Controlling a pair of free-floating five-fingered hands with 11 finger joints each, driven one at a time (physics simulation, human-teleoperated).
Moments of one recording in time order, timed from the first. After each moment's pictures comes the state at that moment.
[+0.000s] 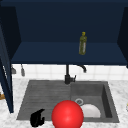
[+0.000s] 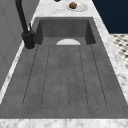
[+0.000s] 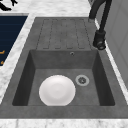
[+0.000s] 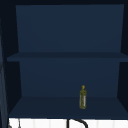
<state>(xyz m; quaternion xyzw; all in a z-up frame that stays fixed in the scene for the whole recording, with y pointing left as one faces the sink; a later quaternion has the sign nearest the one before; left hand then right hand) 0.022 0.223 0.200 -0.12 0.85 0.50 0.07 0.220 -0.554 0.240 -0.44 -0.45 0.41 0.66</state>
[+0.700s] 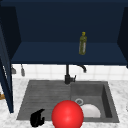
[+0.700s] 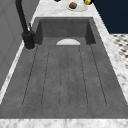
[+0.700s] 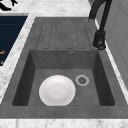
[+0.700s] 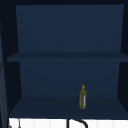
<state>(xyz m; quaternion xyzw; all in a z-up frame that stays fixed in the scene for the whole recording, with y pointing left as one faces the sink) 0.022 0.223 0.200 -0.12 0.85 0.50 0.07 0.212 -0.593 0.163 -0.40 -0.52 0.45 0.61</state>
